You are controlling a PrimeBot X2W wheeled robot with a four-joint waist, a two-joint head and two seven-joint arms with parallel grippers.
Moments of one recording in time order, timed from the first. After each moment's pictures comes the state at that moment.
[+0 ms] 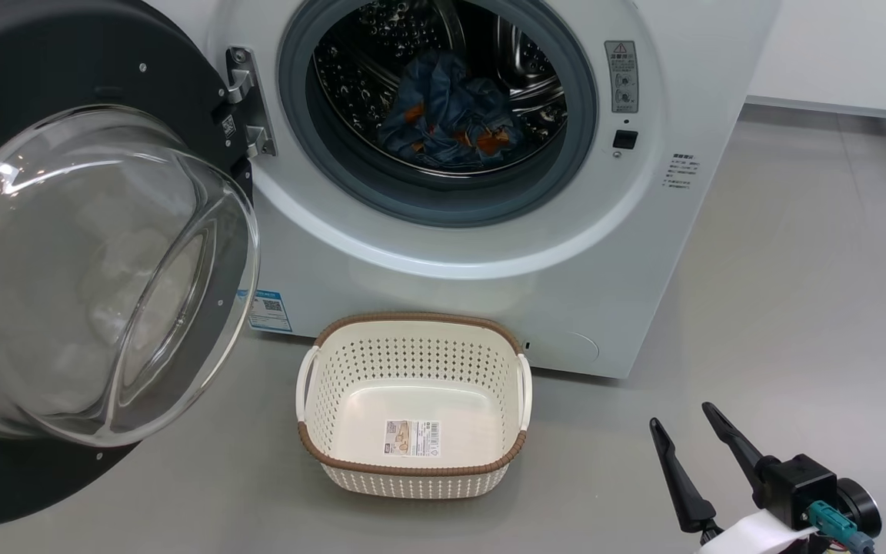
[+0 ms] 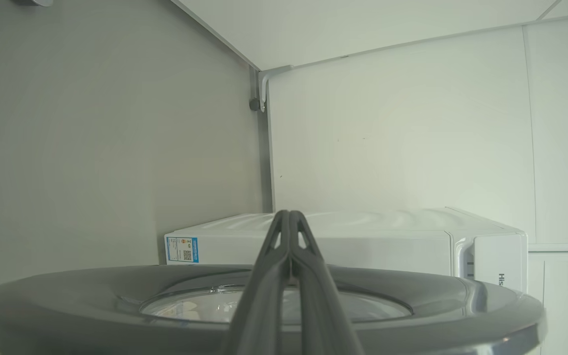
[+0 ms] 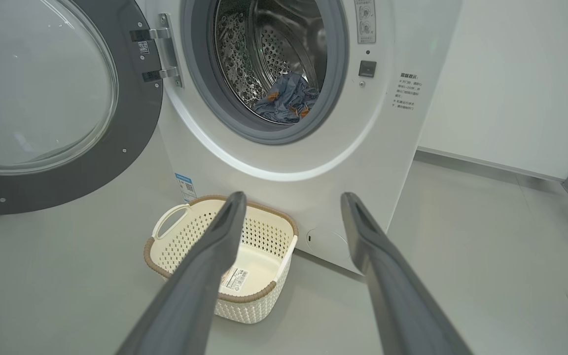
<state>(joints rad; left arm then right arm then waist) -0.41 0.43 0.67 0.63 -1.34 0.08 0.54 0.10 -0.16 0.26 0.20 0.20 0.12 -0.26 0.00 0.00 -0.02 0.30</state>
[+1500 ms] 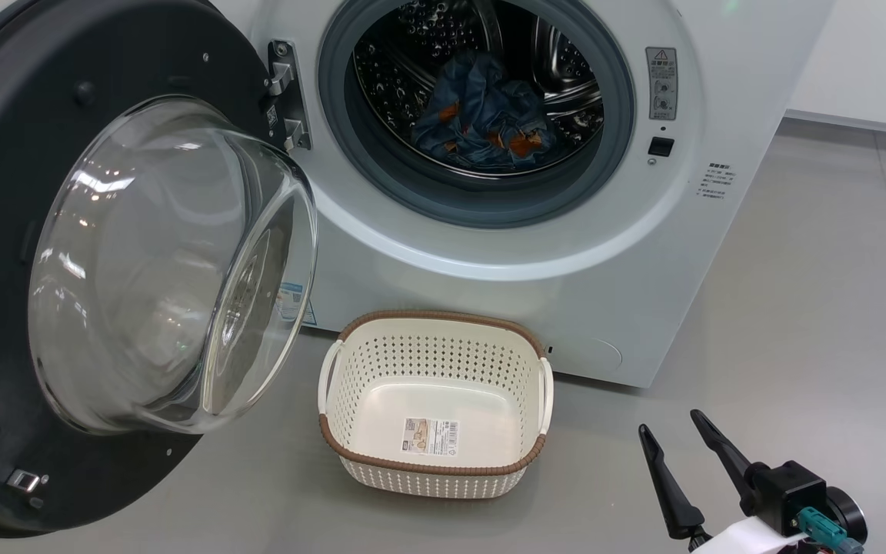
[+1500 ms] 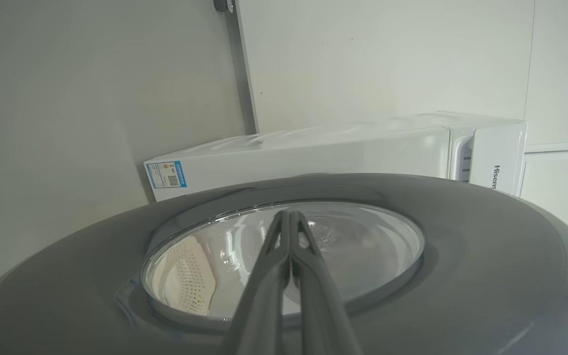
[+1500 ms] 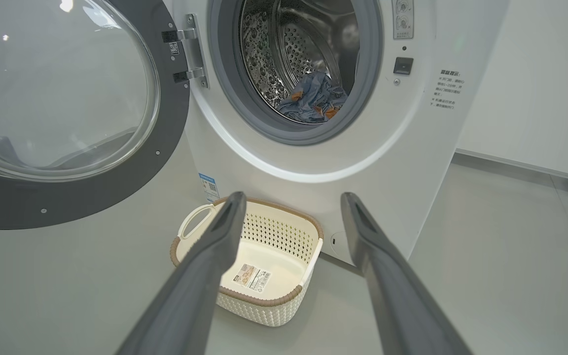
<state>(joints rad) -0.33 0.31 0.58 0.52 -1.41 -0.03 0.75 0.11 -0.13 0.27 0.20 0.21 0.12 -0.26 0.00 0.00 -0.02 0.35</state>
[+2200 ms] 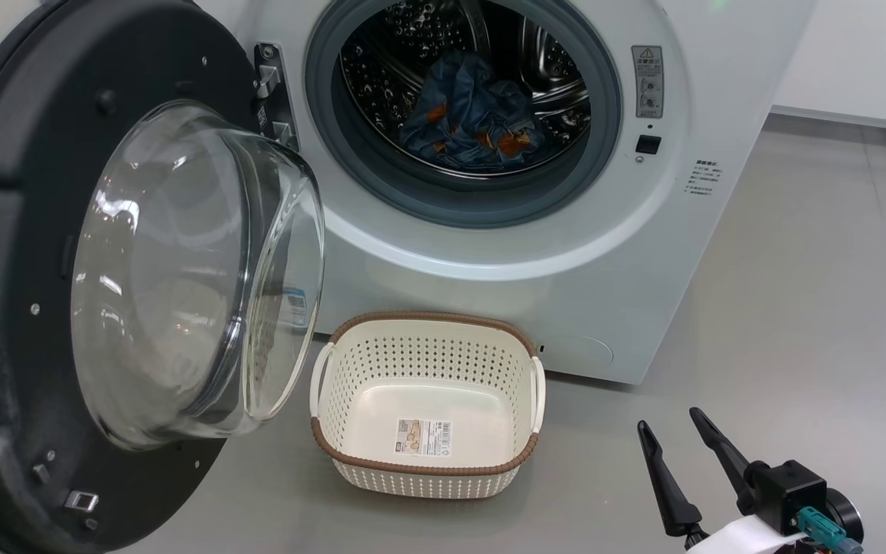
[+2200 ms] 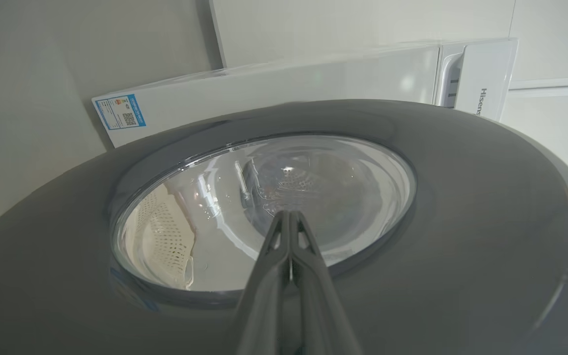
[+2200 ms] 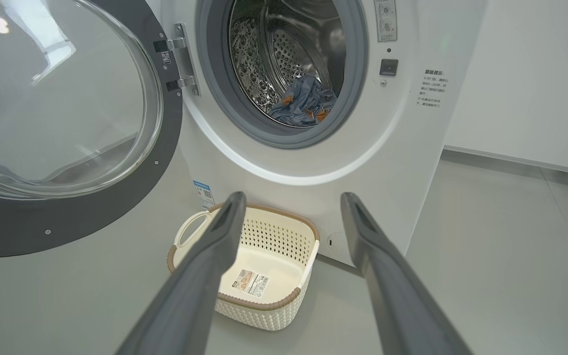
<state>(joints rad) -0.19 0.20 0.58 0.31 -1.49 -0.02 0.86 0.11 -0.10 0.25 0.19 0.21 0.12 -0.26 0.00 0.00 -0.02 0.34</state>
